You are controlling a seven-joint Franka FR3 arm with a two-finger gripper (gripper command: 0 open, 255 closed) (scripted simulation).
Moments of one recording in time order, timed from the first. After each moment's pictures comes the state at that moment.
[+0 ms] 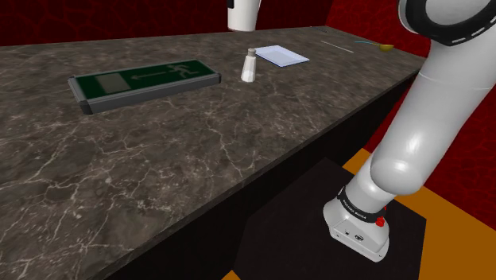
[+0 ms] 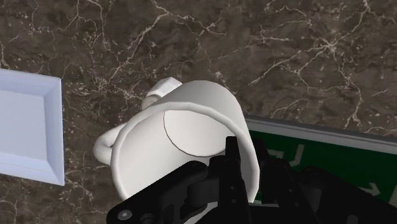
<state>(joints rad) -0.02 0.15 0.27 -1.13 -0.08 1.22 0.22</state>
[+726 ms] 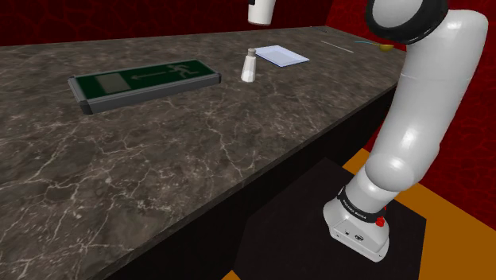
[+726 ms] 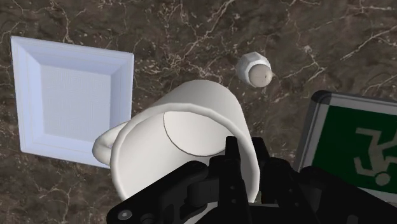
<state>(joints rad) -0.16 0.31 0.18 -0.90 -0.11 1.16 -0.03</state>
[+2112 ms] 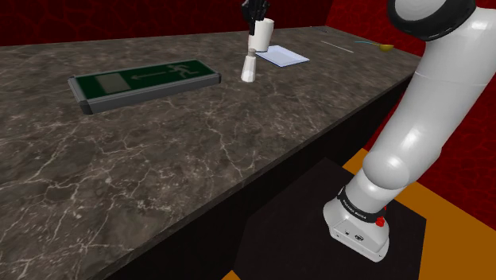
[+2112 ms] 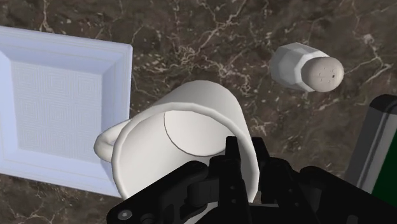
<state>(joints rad) -0.24 0.19 0.16 -1.34 -0.08 1.49 -0.09</state>
